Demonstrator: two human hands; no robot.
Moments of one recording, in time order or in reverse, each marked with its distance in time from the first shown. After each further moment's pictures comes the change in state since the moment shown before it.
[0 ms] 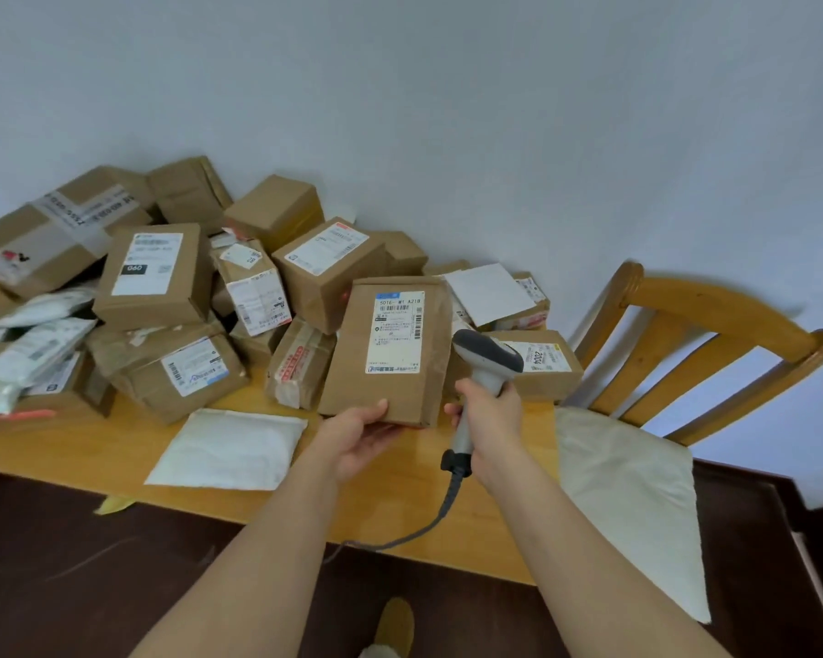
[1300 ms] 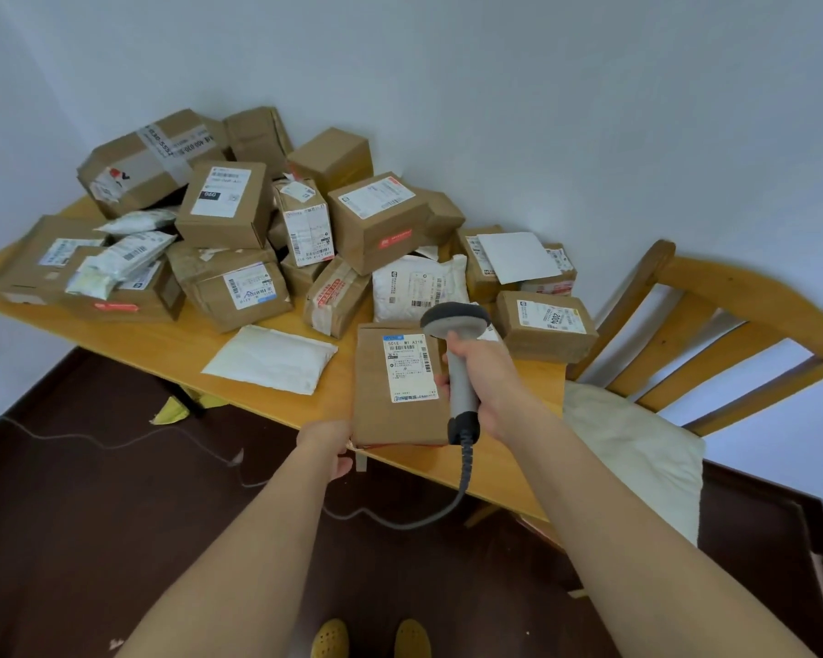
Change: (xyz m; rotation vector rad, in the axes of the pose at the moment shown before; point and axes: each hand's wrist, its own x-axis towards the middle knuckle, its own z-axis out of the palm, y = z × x) left_hand -0.066 -0.078 -0.073 0.461 0.565 -0.085; right_hand -0.069 0.001 -0.033 -0.266 -0.345 0.148
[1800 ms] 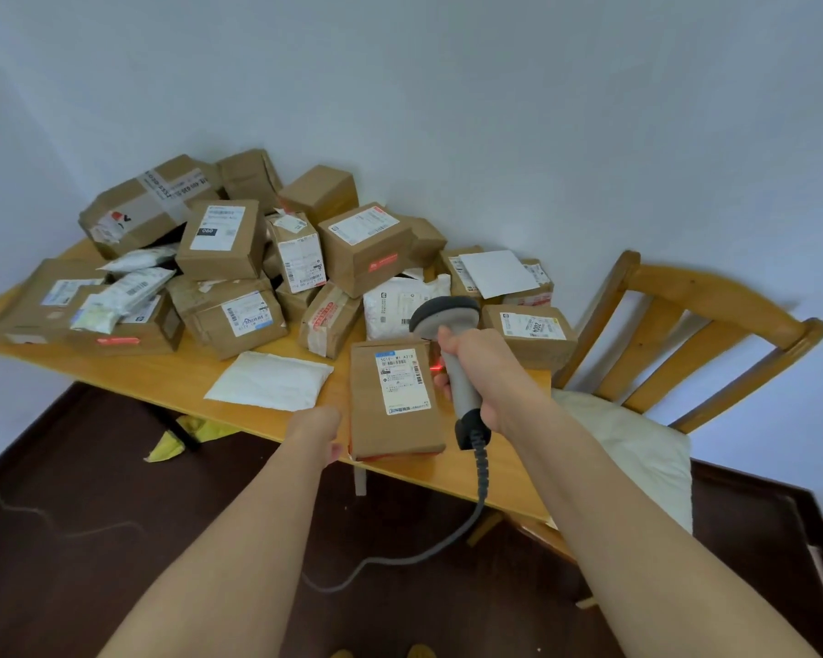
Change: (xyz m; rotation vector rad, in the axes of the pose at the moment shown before) left_hand -0.019 0.029 -0.015 -0.047 0.021 0.075; right_hand -0.049 -0.022 -0.001 -0.080 0.027 -0.061
